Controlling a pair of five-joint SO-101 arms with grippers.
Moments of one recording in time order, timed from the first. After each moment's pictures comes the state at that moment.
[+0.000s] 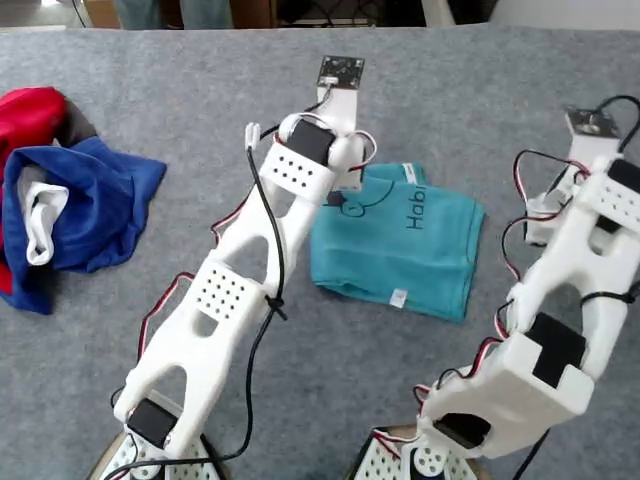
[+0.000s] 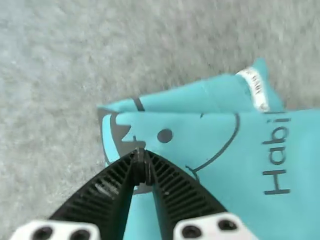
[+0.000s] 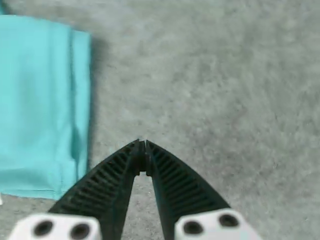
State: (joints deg) left arm 25.6 67.1 -86.8 91.4 19.2; right arm 35.0 9.7 2.2 75.6 27.3
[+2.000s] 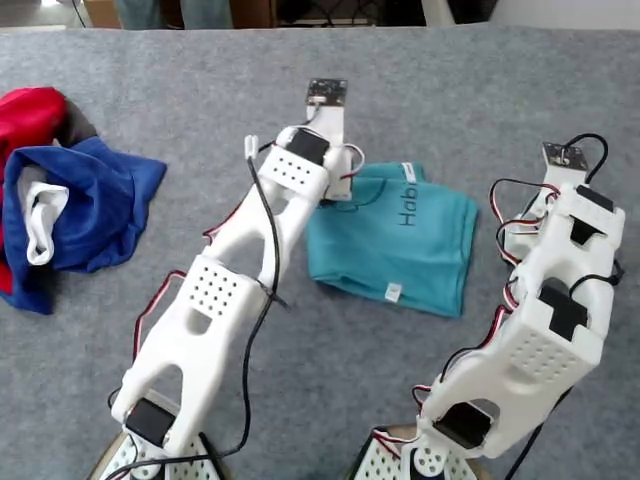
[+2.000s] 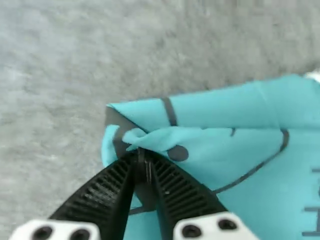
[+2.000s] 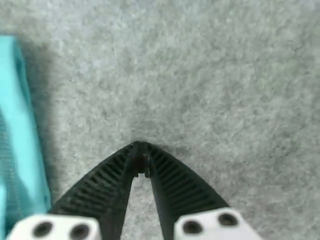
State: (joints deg) left arm 21.5 66.6 -69.3 77.8 22.9; right arm 34.2 24.9 7.0 59.0 23.4
